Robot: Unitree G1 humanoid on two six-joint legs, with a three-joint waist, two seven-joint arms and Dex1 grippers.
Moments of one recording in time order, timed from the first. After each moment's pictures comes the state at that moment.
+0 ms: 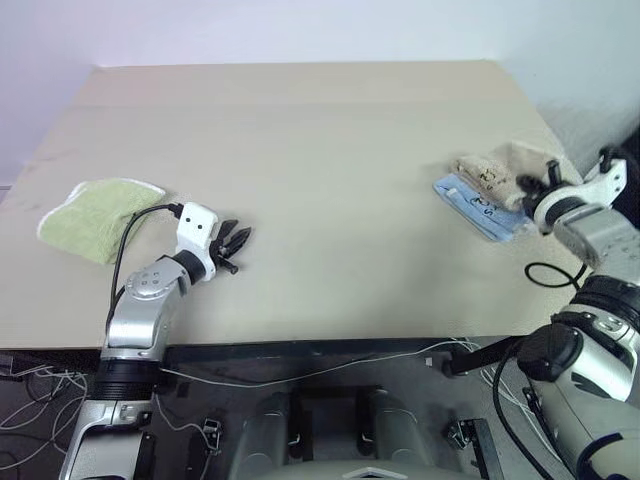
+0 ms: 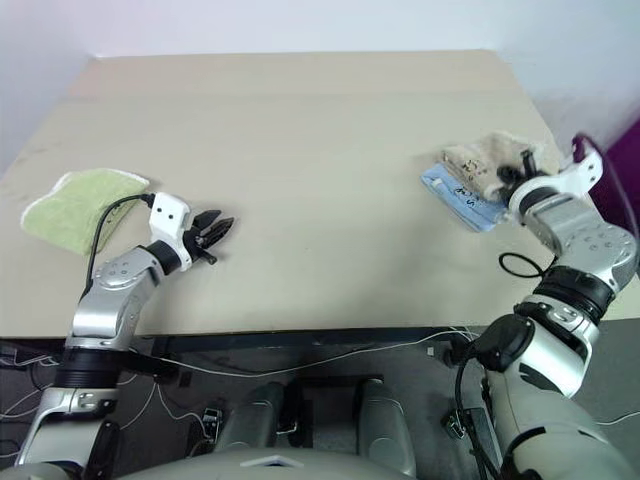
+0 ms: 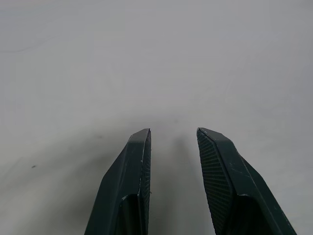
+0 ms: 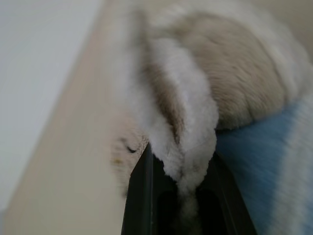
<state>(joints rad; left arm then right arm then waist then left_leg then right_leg) -0.33 0.45 0.06 0.09 -0.23 0.28 -0.56 -0.80 -0.48 -0.85 0.54 0.80 0.91 -0.15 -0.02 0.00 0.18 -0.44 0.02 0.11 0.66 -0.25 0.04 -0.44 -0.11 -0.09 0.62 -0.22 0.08</state>
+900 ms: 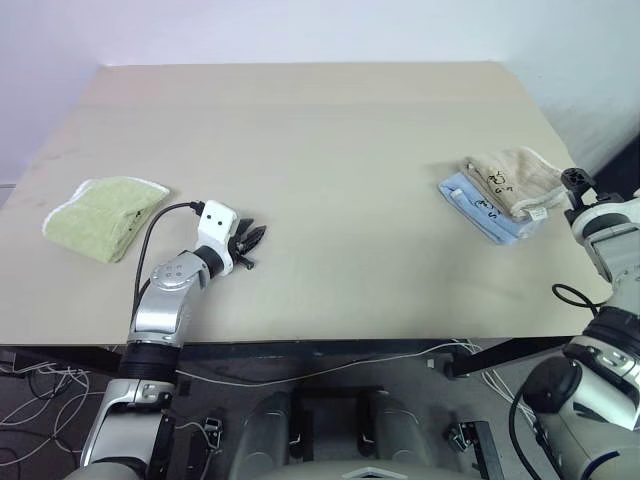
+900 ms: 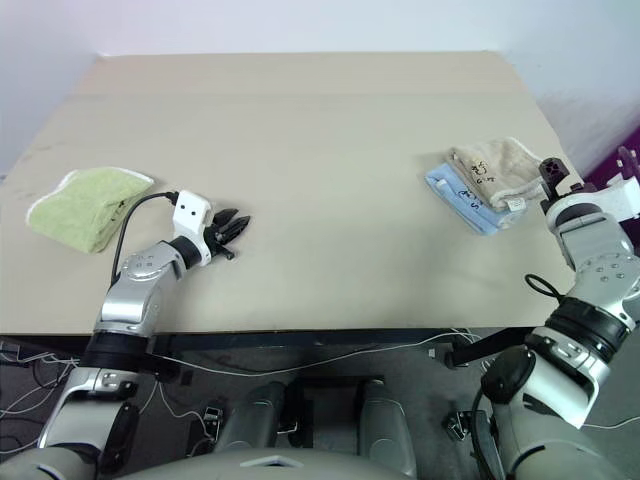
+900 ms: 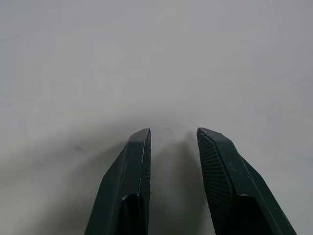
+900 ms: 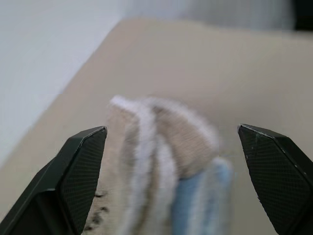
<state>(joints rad) -0.45 0.39 0.03 0.31 -0.17 0.18 -0.51 -0.56 -0.51 -0.72 0.16 0.72 0.71 -0.14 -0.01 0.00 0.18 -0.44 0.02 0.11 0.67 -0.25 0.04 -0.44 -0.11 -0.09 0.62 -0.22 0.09</state>
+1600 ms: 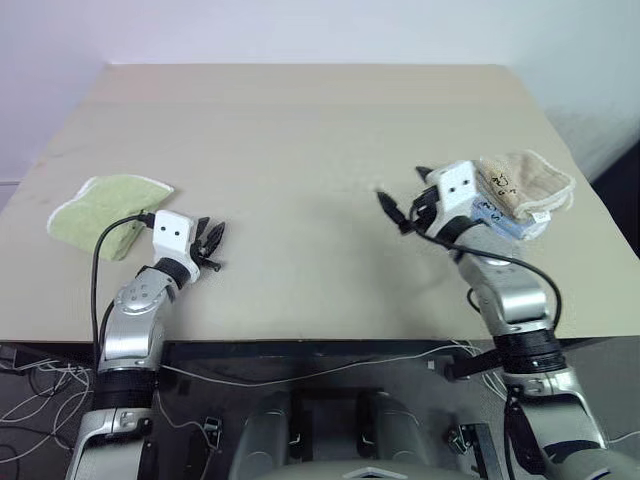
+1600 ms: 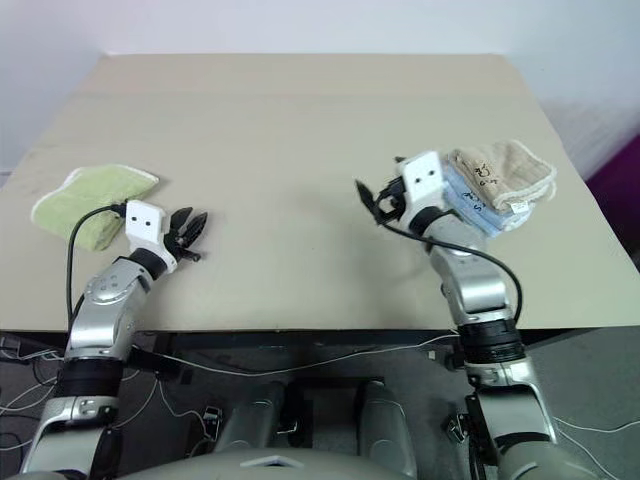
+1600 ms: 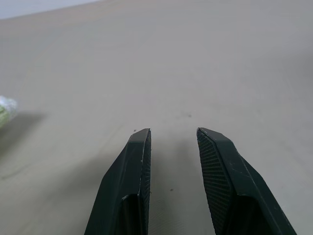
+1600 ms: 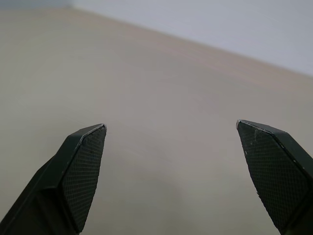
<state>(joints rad) -0.25 0.42 0.17 0.13 -0.22 0.12 -0.42 -0.48 -0.38 0.09 0.07 0.21 0.22 0.41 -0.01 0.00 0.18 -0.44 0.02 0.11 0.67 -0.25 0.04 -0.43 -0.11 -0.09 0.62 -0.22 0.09</state>
